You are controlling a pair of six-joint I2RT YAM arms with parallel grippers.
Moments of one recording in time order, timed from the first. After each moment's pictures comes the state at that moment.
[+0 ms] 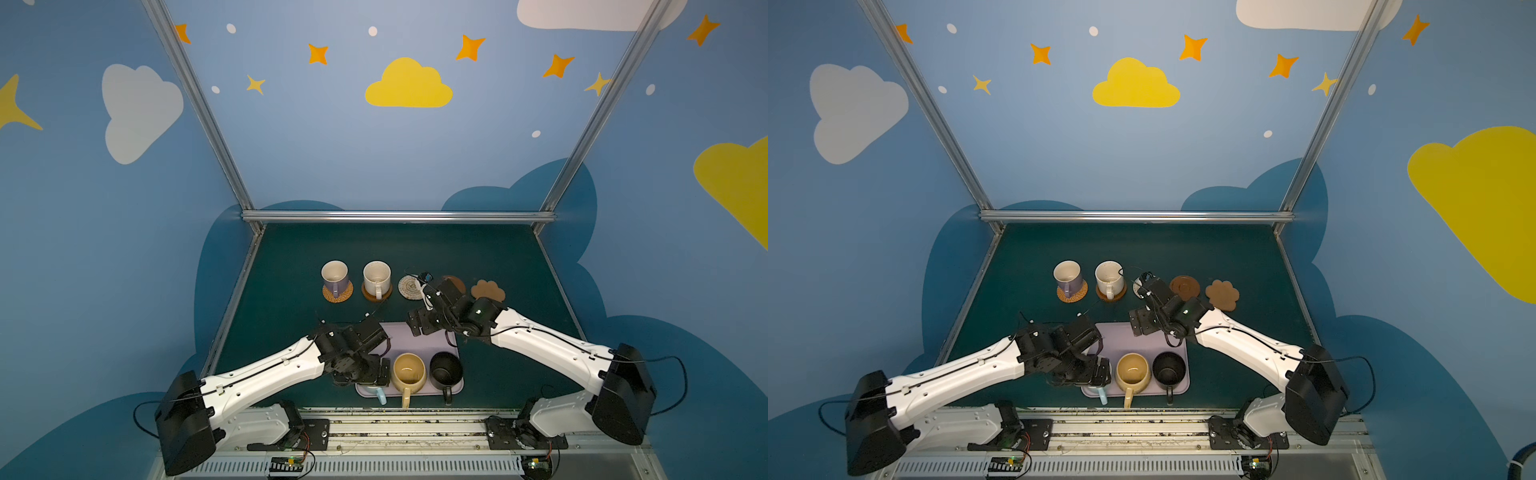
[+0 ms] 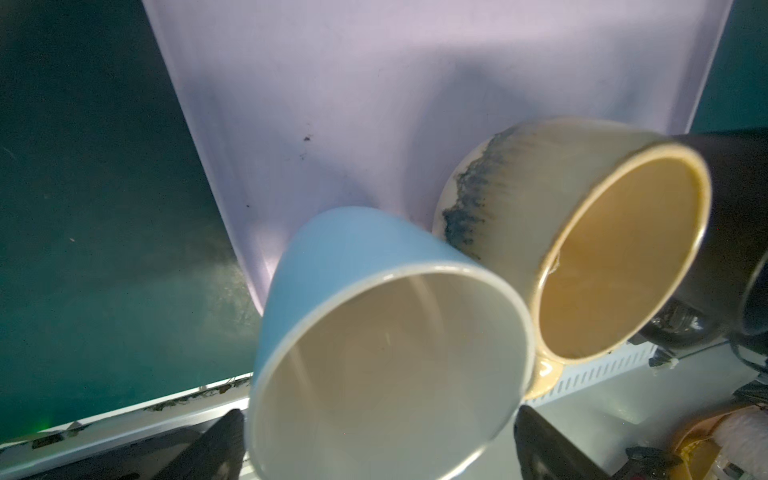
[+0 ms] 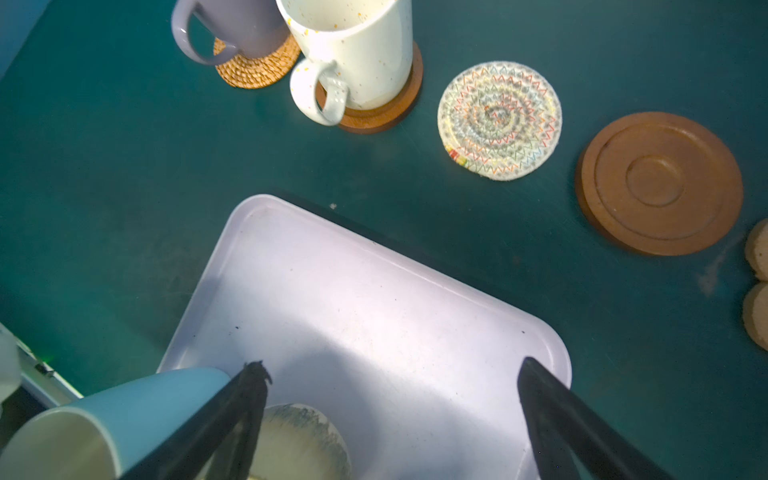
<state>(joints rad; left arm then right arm) -0.96 1.19 0.87 -1.01 0.18 -0.89 0.90 1.40 1.05 -0.57 0.14 0.39</state>
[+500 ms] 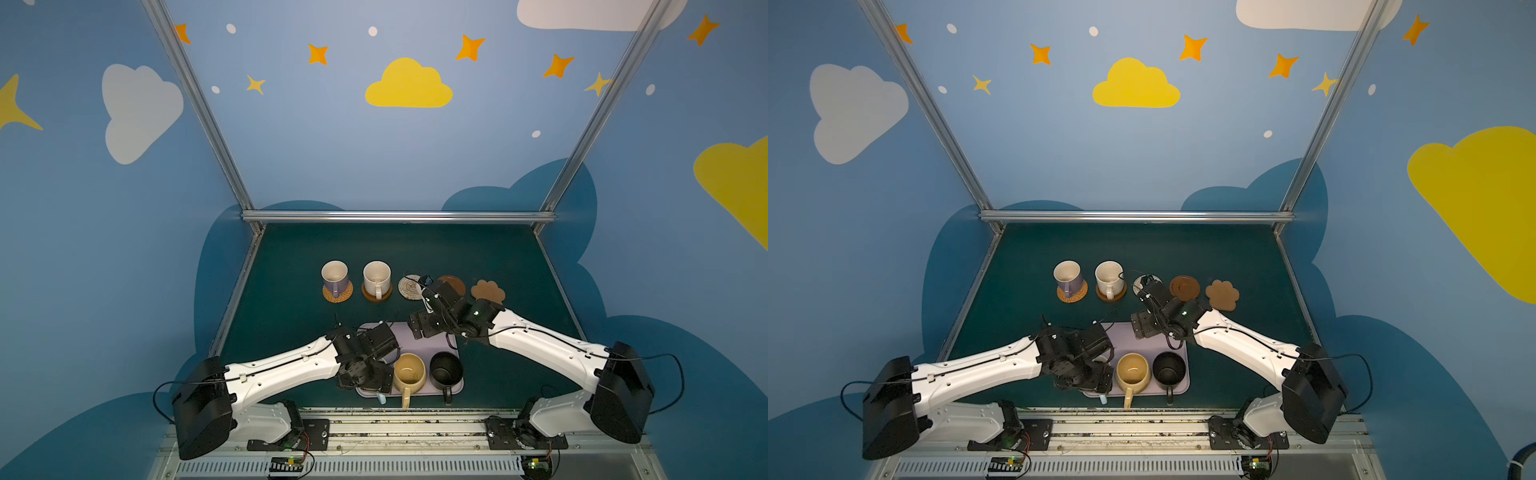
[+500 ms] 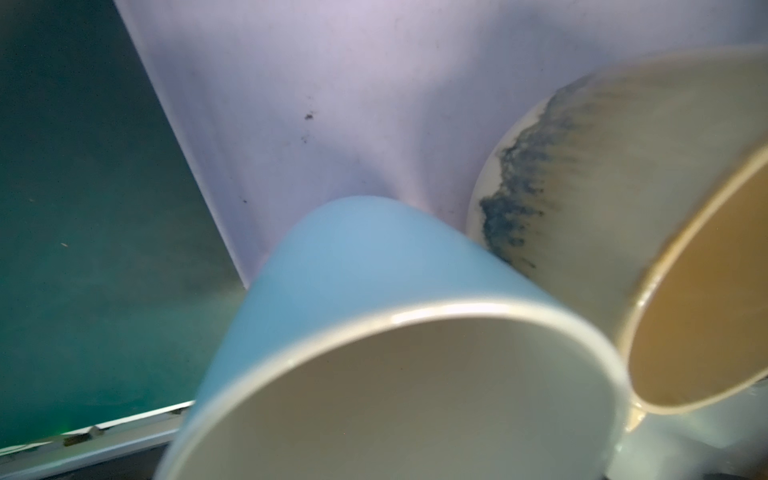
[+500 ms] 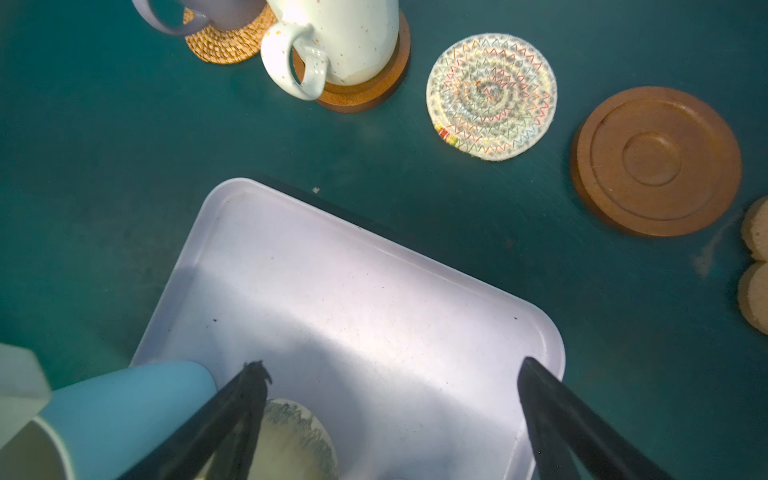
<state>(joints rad) -1.02 1.29 0.87 -1.00 0.10 -0.89 0.90 1.42 1.04 -0.58 0.15 0.39</state>
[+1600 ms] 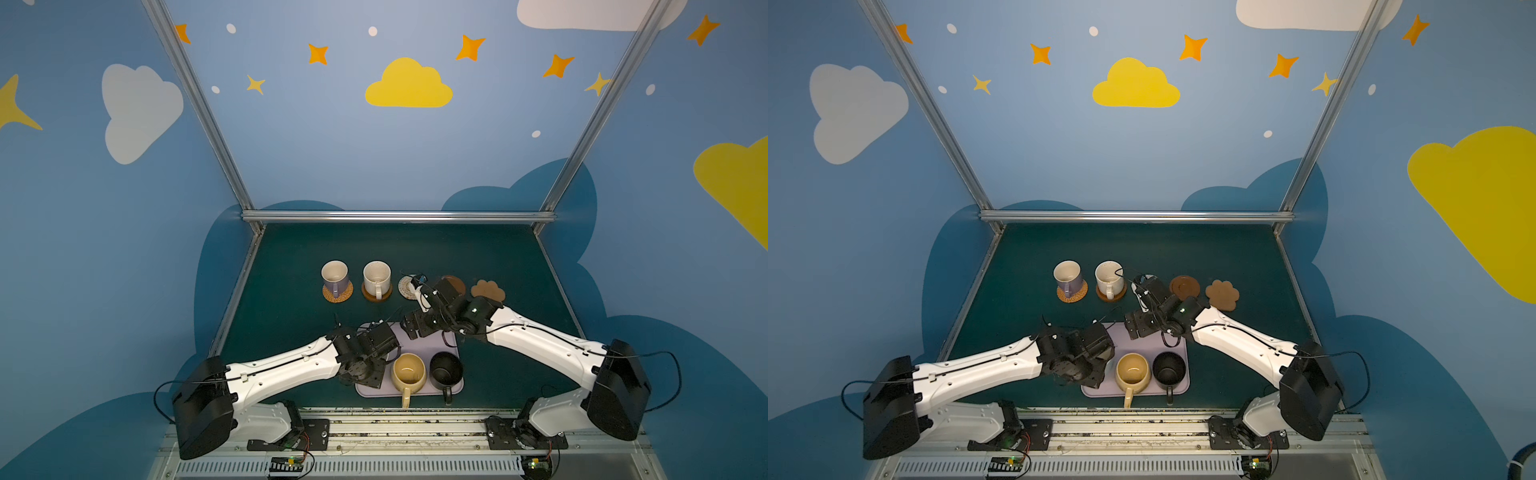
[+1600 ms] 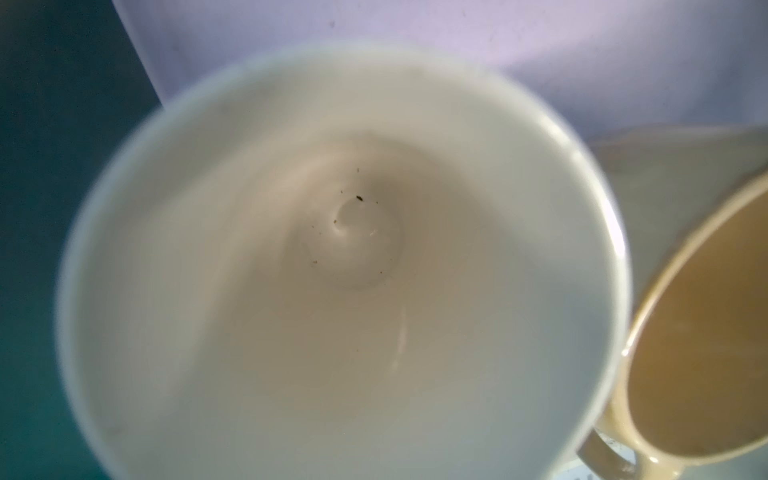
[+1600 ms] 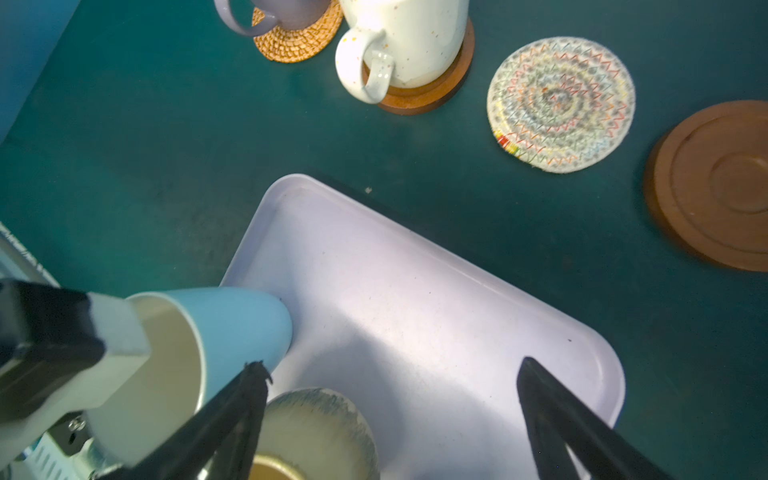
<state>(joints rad) -1.01 1.29 0.86 -0.94 -0.02 -0.77 0.90 1.42 1.06 -0.56 0.00 0.36</state>
